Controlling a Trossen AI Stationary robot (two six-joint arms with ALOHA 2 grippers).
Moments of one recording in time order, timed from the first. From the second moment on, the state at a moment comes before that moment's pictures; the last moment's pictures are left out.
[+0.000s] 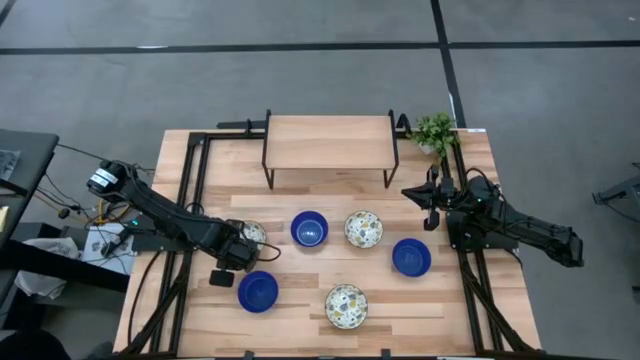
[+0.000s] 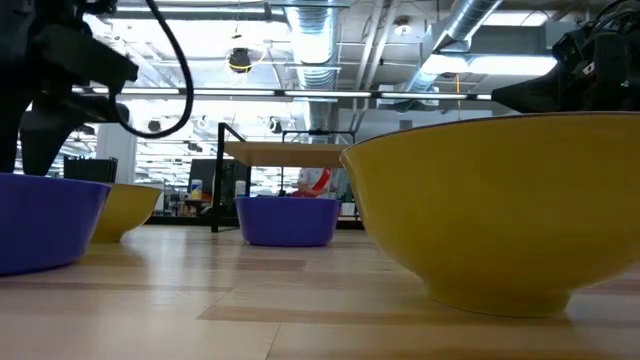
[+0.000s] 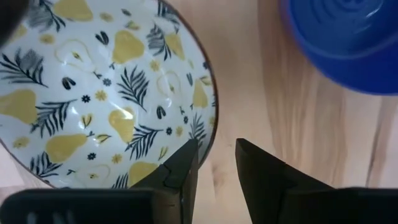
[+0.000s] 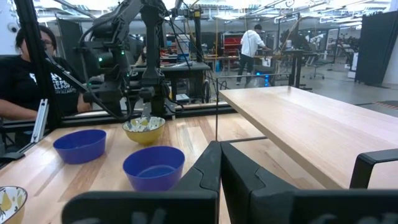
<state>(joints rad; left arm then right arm) -0.48 1.22 0.82 -0.98 -0.04 -0.27 -0.40 0.01 0.01 0.04 -0.26 -0.01</state>
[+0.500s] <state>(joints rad) -0.48 1.22 0.82 -0.93 -0.10 -0.16 -0.40 0.01 0.01 0.04 -0.26 -0.01</state>
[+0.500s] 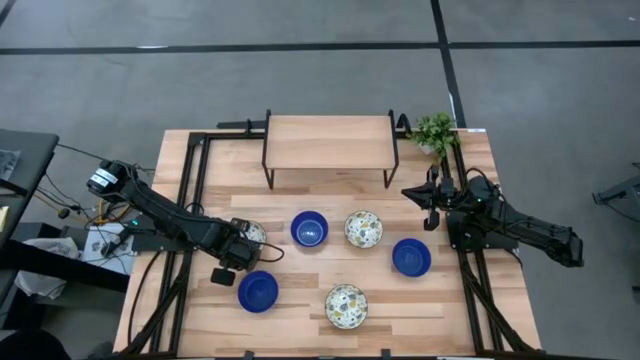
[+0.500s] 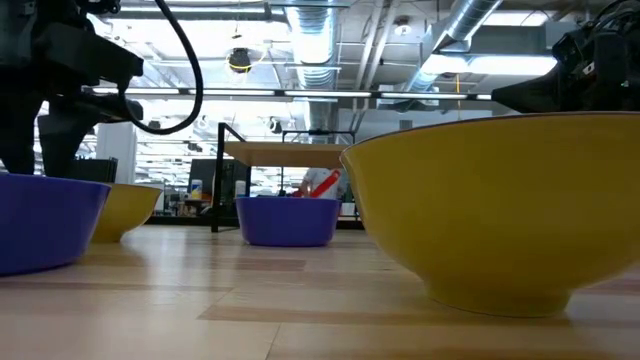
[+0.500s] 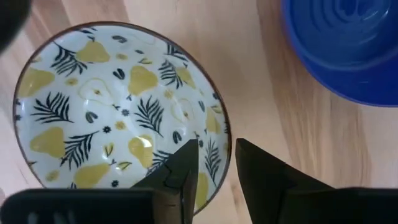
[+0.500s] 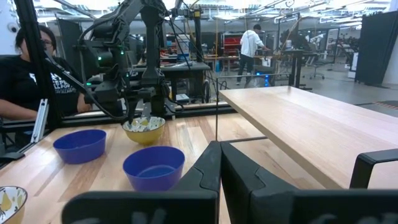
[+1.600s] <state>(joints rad) -0.47 1.28 0.76 -0.84 -0.18 -0.18 -0.40 0.01 0.01 0.04 -0.26 -0.01</state>
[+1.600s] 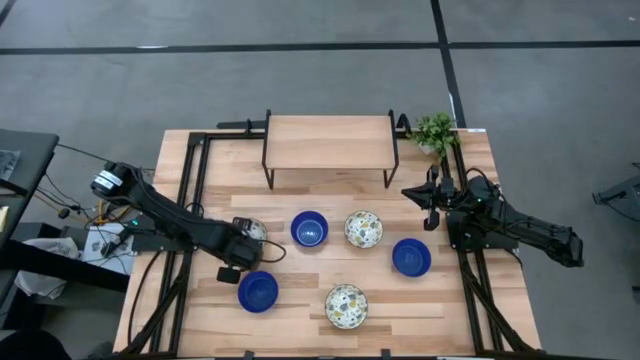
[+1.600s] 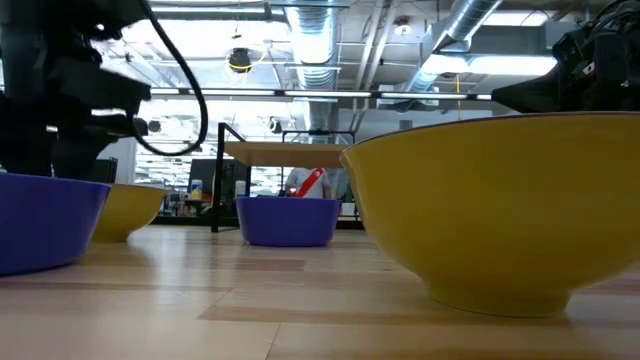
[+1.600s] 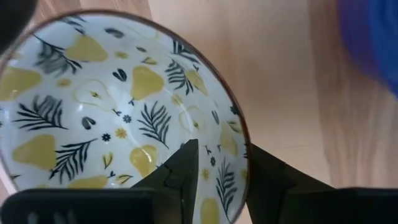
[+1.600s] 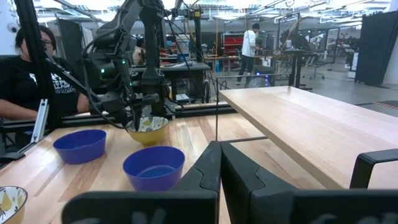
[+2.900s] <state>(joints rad) -0.44 1.23 0.94 -0.89 -0.34 -0.11 -0.40 0.01 0.01 0.04 -0.26 -0.01</state>
